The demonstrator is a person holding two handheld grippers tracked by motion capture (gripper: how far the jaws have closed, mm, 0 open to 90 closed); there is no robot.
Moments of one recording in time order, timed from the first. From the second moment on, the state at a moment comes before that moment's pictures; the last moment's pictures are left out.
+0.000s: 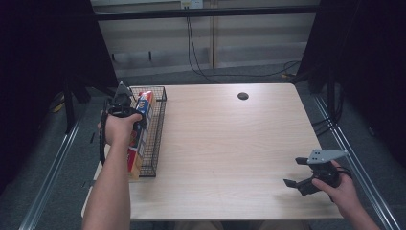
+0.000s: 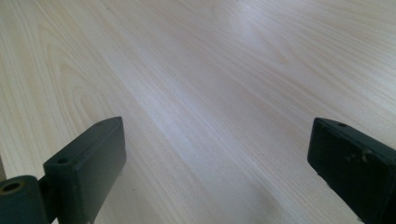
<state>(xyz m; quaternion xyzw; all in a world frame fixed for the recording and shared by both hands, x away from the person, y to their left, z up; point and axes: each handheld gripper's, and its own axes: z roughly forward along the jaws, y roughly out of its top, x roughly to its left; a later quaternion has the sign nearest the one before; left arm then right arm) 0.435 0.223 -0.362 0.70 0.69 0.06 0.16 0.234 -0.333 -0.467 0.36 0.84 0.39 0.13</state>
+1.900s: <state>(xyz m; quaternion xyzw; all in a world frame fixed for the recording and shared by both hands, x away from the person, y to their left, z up) 0.443 0.232 -0.386 0.68 0.71 0.08 0.15 0.234 -0.331 -0.468 0.35 0.84 0.39 0.13</state>
